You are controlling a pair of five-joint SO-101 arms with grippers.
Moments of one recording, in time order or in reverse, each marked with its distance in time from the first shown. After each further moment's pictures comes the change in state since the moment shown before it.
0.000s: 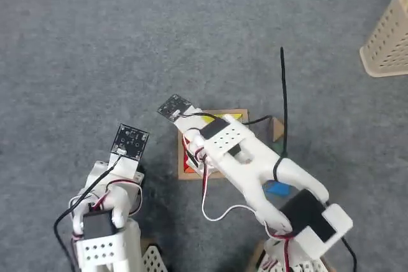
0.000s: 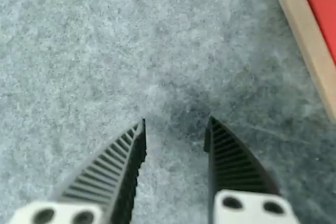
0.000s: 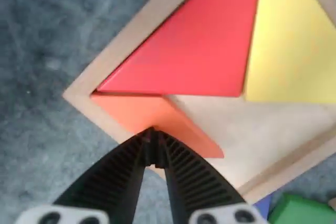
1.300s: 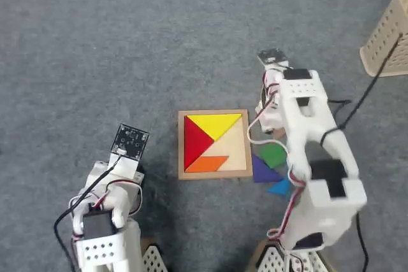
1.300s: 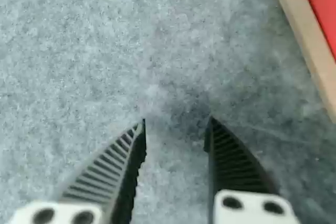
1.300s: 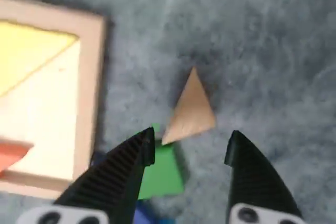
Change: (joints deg) left arm 0.0 0.0 0.0 0.0 0.0; right arm 34.8 14.7 -21.4 11.8 0.3
